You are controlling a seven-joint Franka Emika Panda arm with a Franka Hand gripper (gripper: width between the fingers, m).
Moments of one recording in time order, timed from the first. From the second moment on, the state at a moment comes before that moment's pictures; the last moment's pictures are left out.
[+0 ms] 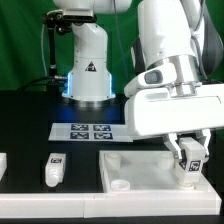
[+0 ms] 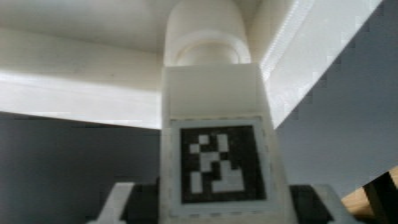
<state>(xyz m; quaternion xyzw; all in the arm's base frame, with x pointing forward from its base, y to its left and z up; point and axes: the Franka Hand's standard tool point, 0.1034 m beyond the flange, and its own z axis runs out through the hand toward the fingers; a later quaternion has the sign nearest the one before) 0.641 0.114 0.078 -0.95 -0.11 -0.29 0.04</state>
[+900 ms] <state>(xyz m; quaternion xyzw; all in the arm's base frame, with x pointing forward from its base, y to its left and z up) 0.623 0.114 0.077 -0.99 -0.04 -0.14 0.08</state>
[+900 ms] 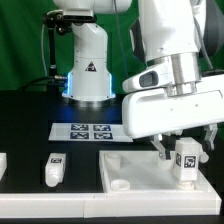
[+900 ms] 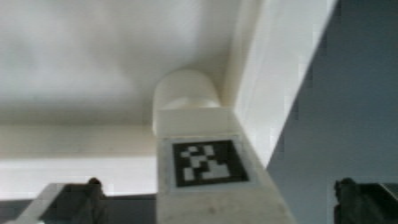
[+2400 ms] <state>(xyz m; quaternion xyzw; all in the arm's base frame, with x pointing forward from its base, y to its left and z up) 0.627 0.115 0.075 -1.00 0.02 -0.01 0.08</state>
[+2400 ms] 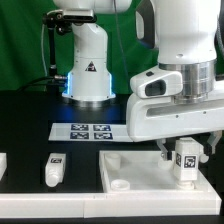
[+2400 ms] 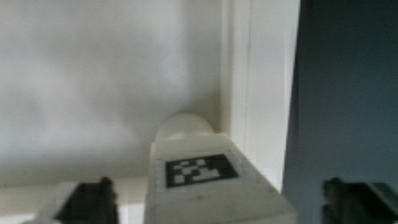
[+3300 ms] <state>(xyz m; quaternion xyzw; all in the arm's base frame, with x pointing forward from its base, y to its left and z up) 0.629 0.120 0.072 -0.89 0.44 0.02 0.08</state>
